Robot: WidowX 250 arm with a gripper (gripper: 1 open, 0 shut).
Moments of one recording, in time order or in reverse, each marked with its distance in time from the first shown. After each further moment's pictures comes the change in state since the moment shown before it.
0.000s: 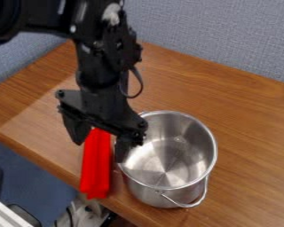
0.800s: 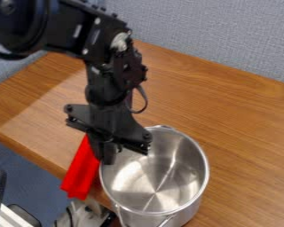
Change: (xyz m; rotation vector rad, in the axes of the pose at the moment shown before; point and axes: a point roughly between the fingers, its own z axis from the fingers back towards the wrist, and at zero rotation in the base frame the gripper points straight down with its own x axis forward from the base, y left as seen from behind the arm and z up) arm 0.006 -0.005 -0.023 -0.005 0.015 0.028
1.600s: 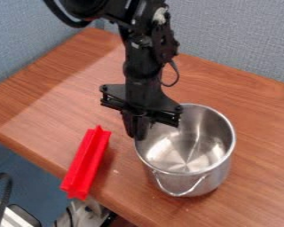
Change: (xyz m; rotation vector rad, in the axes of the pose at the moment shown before) arm 0.048 -0.019 -0.004 -0.048 0.006 0.042
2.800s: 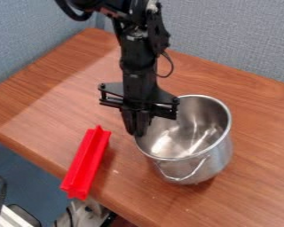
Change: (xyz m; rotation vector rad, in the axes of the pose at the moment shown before) arm 0.006 0.002 -0.004 -0.055 0.073 0.036
